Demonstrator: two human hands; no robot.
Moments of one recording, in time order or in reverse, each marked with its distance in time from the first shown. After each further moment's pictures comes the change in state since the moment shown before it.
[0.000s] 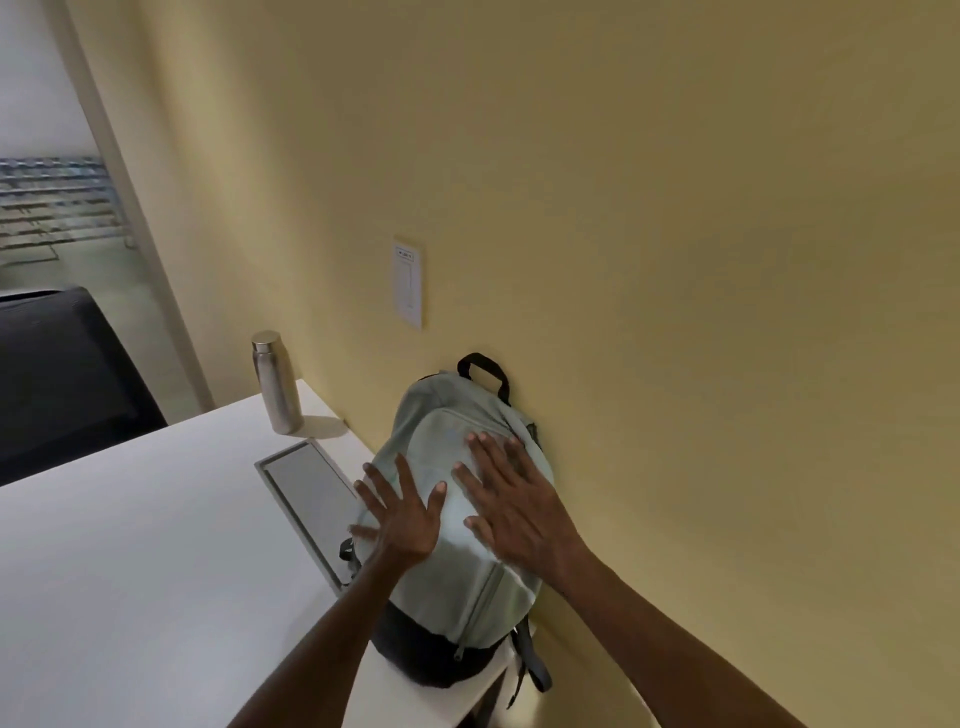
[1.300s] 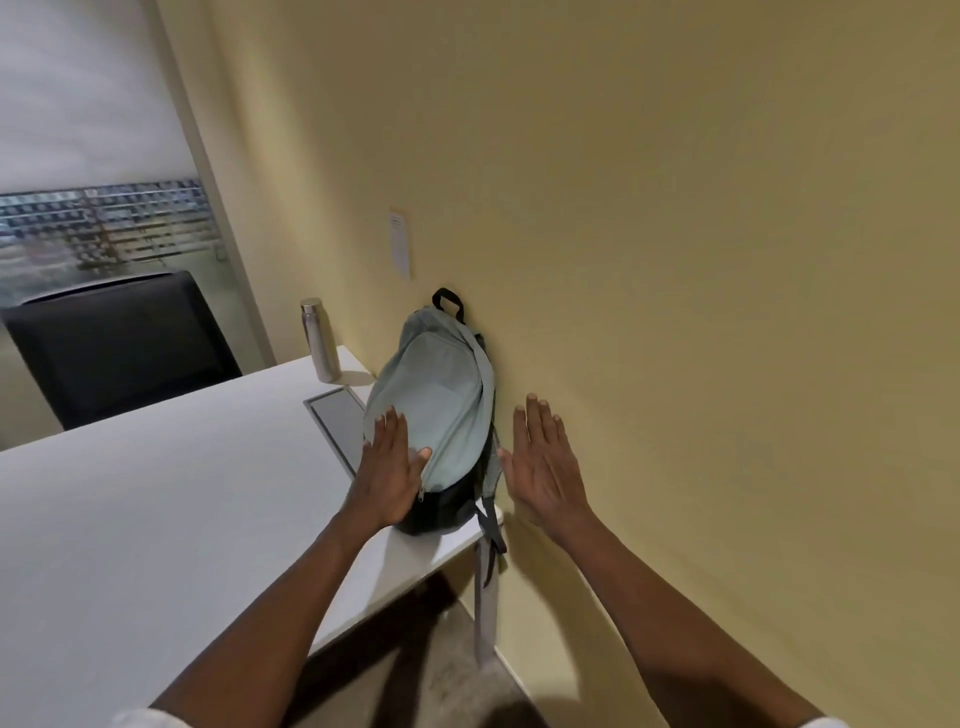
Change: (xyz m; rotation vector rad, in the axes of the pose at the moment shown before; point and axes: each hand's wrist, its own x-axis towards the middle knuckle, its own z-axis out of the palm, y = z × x) left_hand -0.222 0.037 -0.011 0.228 0.114 0.261; right_hand -0.195 -0.004 -0.037 0.372 0.115 0.350
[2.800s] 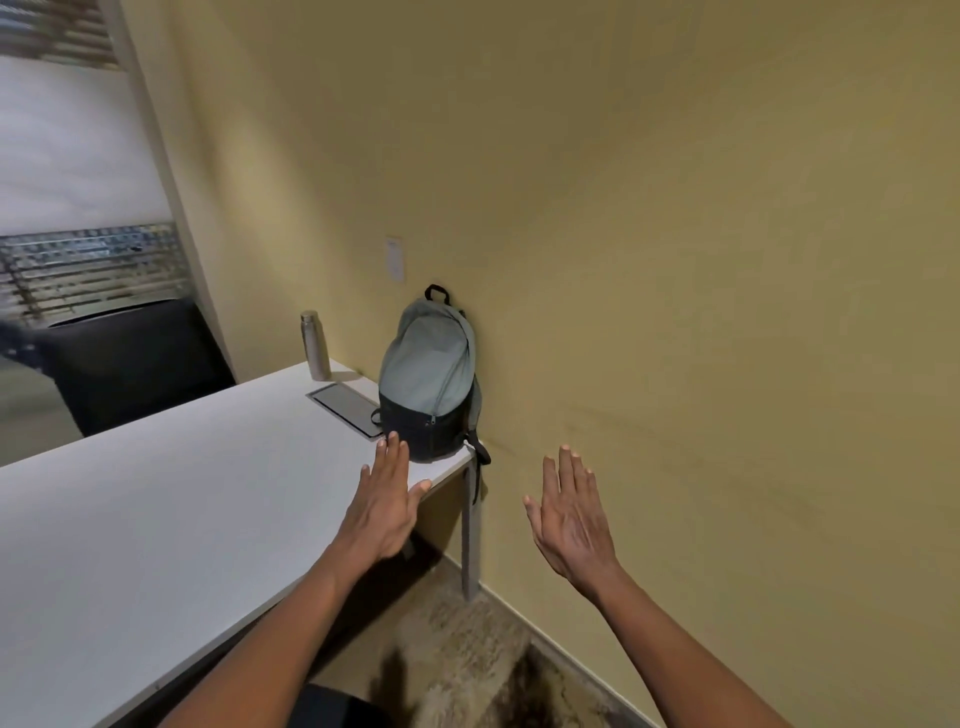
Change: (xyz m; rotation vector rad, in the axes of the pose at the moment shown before) left_hand -0.341 -0.026 -0.098 0.065 -0.043 0.221; right_hand -0.357 -0.170 -0.127 -0.183 0.022 0.294
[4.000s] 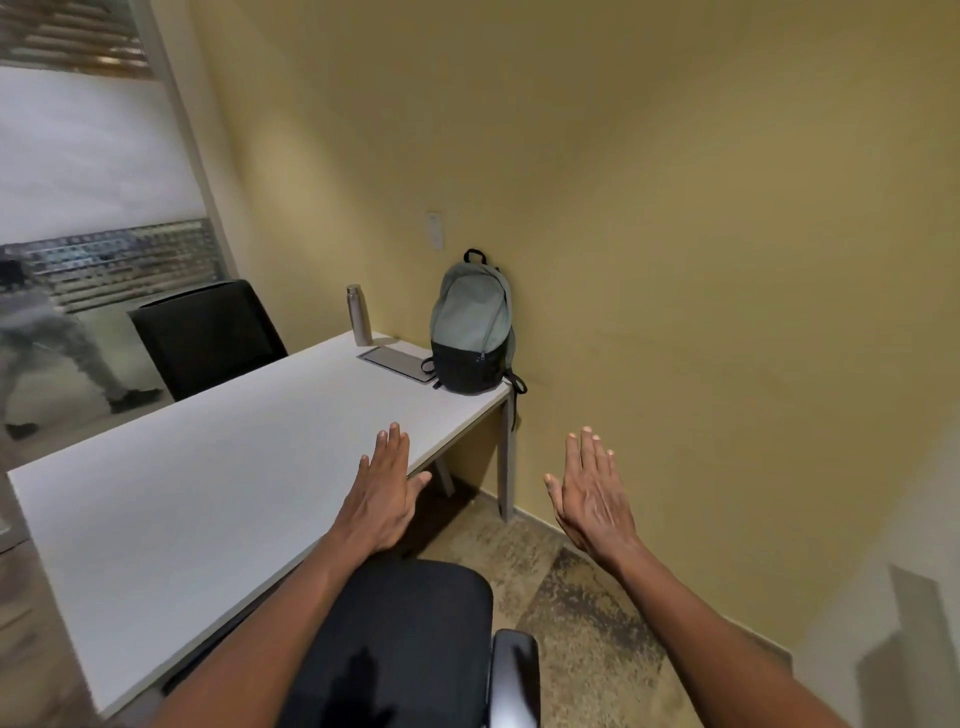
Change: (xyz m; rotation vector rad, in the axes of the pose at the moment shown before) left_hand -0.296 -0.110 -0.130 0.030 -0.079 0.093; right_hand -0.251 -0.184 -0.075 0.043 -0.029 0.130
